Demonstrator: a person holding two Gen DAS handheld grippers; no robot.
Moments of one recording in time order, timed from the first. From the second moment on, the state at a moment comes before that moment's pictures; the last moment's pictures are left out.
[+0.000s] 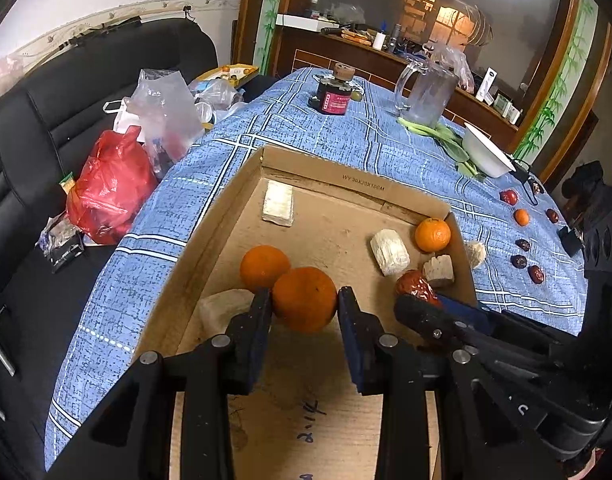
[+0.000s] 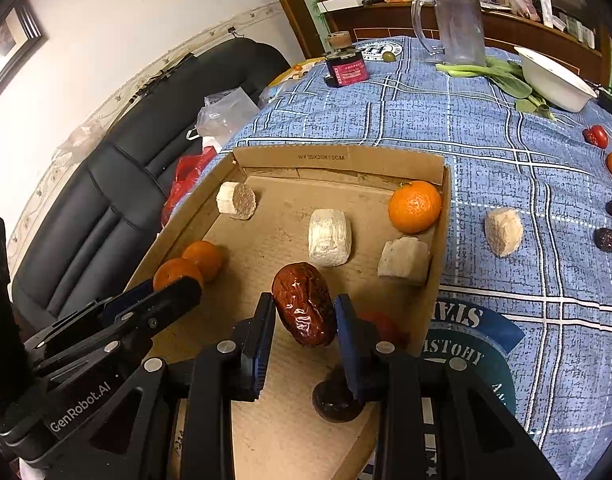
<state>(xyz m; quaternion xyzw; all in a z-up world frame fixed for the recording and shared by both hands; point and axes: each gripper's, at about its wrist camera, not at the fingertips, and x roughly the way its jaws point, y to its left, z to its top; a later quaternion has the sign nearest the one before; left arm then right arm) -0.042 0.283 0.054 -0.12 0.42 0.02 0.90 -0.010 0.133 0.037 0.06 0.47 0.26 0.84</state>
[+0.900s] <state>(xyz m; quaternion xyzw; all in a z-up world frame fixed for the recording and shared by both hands) -0.115 0.287 0.102 -0.19 0.35 0.00 0.92 -0.043 0.096 0.076 0.09 0.42 0.28 0.86</state>
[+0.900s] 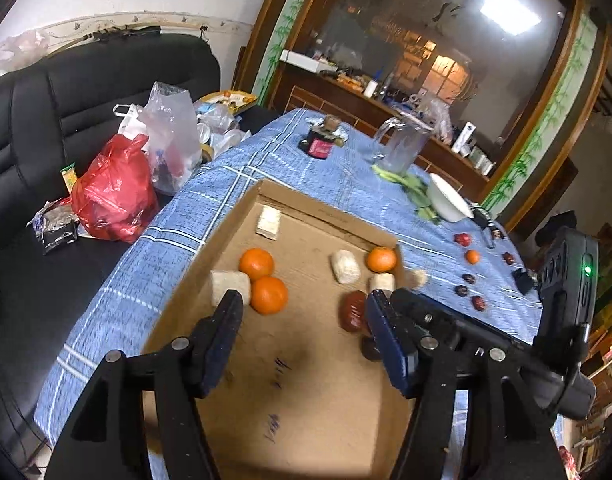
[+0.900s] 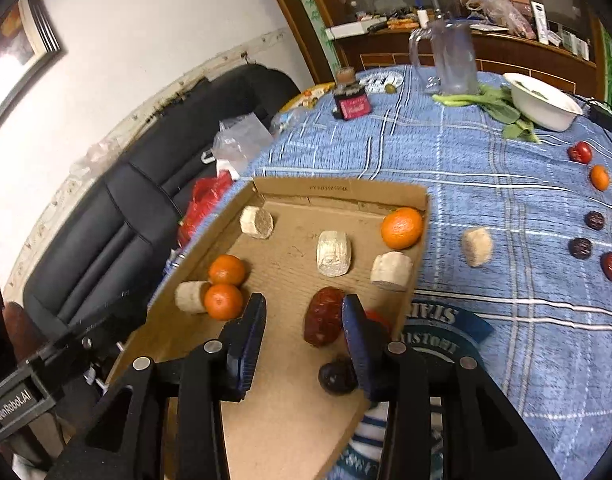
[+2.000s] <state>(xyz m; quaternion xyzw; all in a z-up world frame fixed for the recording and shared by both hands) -0.186 0.037 0.109 0.11 0.32 -0.04 0.94 -0.159 -0.120 0.075 0.13 0.33 0.09 0.93</state>
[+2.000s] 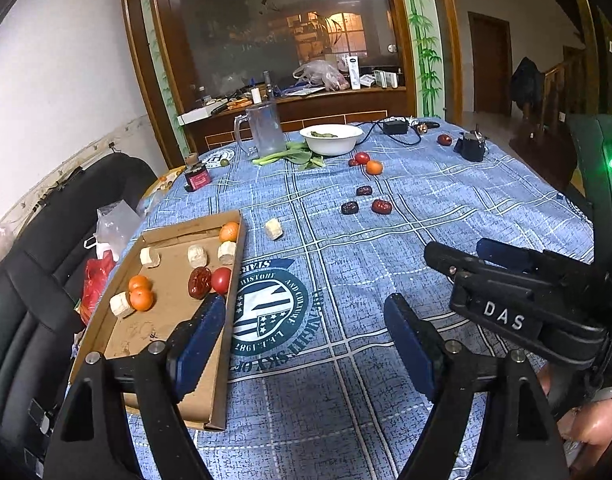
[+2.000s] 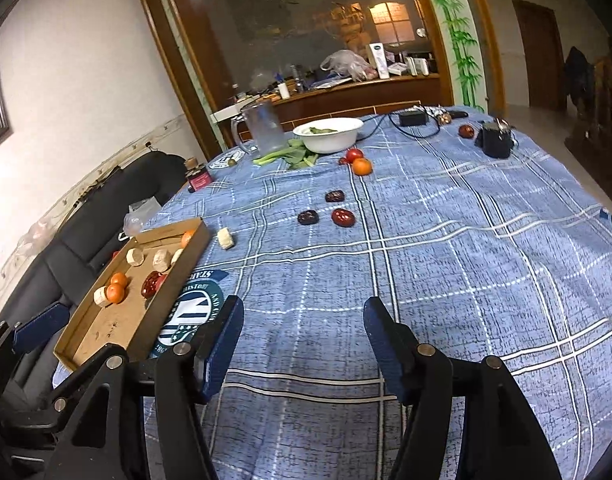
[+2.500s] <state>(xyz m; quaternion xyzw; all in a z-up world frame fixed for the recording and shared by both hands) -0.182 0.043 0.101 0.10 0.33 -0.04 0.94 -0.157 -0.115 0.070 0.13 0.34 0.09 0.93</state>
